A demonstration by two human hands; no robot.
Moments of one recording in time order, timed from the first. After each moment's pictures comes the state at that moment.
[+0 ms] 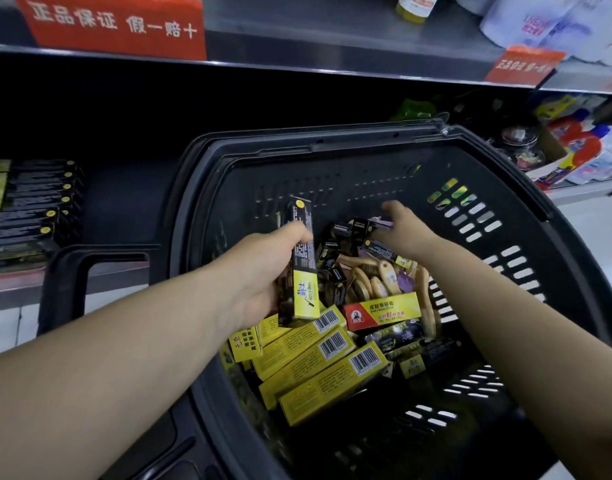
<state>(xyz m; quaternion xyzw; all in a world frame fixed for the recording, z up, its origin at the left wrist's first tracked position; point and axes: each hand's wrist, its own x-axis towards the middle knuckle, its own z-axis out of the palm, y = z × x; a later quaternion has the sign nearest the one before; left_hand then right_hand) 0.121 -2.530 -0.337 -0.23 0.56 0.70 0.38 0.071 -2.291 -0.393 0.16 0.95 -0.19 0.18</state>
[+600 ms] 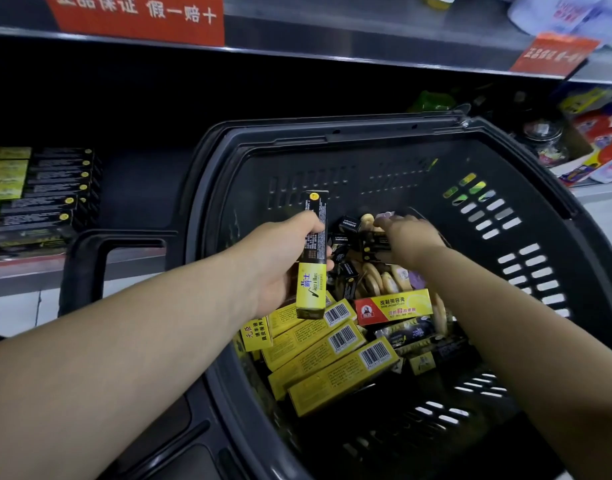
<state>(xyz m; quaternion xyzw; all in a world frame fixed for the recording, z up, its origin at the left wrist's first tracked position) 0.120 -2.530 -0.340 -0.22 0.55 0.72 0.37 0.072 -2.287 -0.429 -0.02 0.97 0.15 0.19</state>
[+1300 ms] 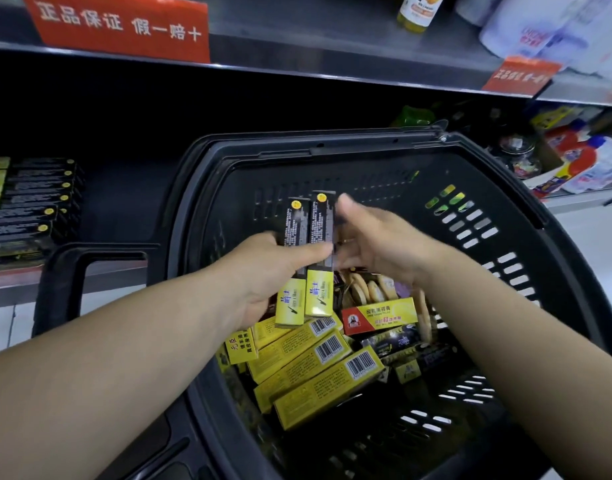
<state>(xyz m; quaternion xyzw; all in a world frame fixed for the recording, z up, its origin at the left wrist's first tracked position) 0.126 -2.533 -0.333 -0.14 0.61 0.68 0.38 0.101 -2.355 -0.340 0.06 0.74 -0.60 0.29</state>
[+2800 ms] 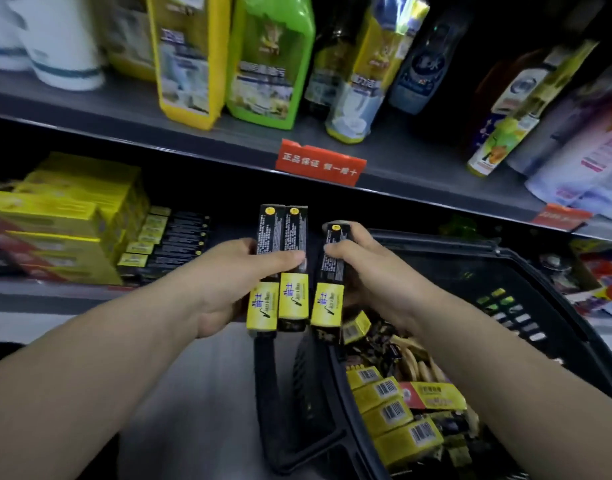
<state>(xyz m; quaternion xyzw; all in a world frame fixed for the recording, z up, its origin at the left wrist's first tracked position) 0.146 -2.710 -0.271 -0.11 0.60 0.75 0.26 0.113 -2.524 -0.261 0.02 0.78 -0.58 0.24</state>
